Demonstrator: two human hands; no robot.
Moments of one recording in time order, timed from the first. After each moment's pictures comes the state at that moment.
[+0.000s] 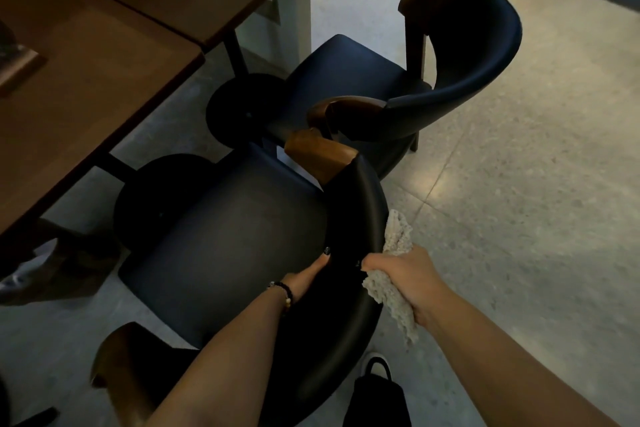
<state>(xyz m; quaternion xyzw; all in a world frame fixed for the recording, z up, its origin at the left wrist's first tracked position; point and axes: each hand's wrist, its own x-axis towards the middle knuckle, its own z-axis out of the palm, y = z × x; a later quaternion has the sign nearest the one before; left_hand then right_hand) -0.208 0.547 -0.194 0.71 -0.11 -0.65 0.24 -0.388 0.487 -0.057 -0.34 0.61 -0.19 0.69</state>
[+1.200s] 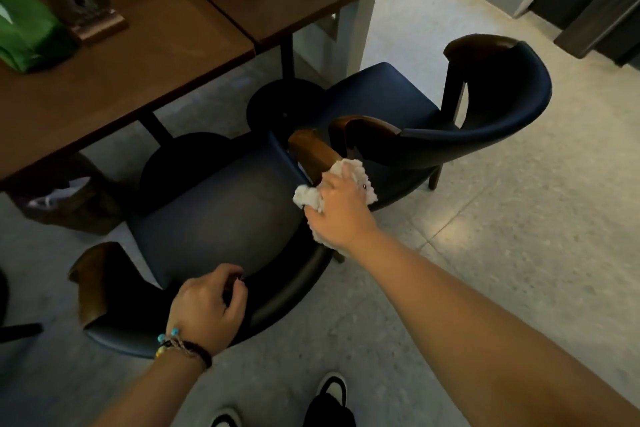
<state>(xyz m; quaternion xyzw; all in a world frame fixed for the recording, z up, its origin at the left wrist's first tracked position) -0.225 0.651 -0.065 0.87 -0.42 -0.10 0.23 -0.321 0.411 -0.055 -0.91 0.34 0.00 0.24</state>
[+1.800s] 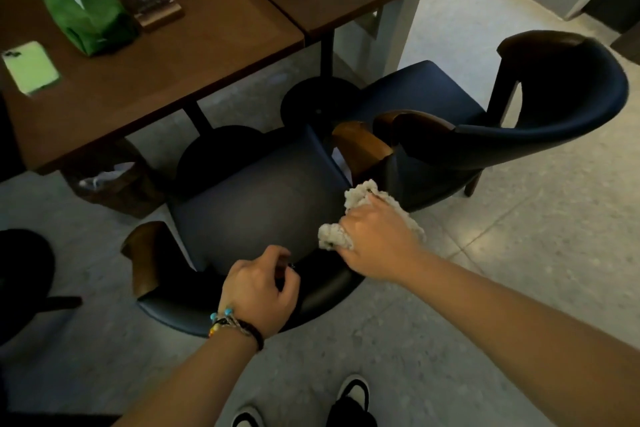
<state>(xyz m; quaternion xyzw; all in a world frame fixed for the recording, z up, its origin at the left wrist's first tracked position) -0.227 0.650 -0.063 0.87 -0.40 -0.11 0.25 -0.326 0.451 -0.049 -0.99 0.12 0.06 0.06</state>
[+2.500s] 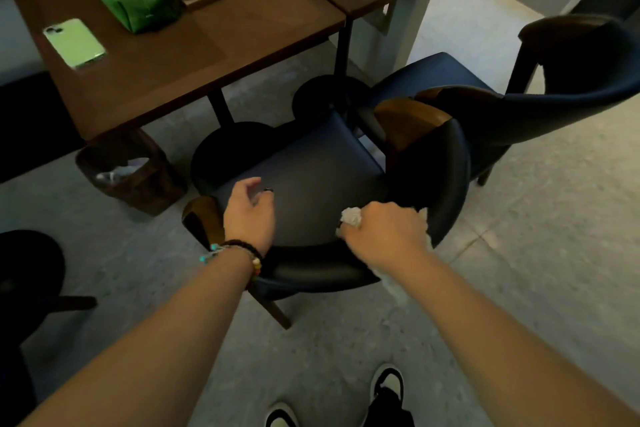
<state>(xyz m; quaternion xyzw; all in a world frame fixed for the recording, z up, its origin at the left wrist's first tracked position) -0.113 0.702 -0.091 0.84 -0.12 -0.21 0.48 -0.267 0.595 -0.056 -0.89 0.43 0.09 0.13</state>
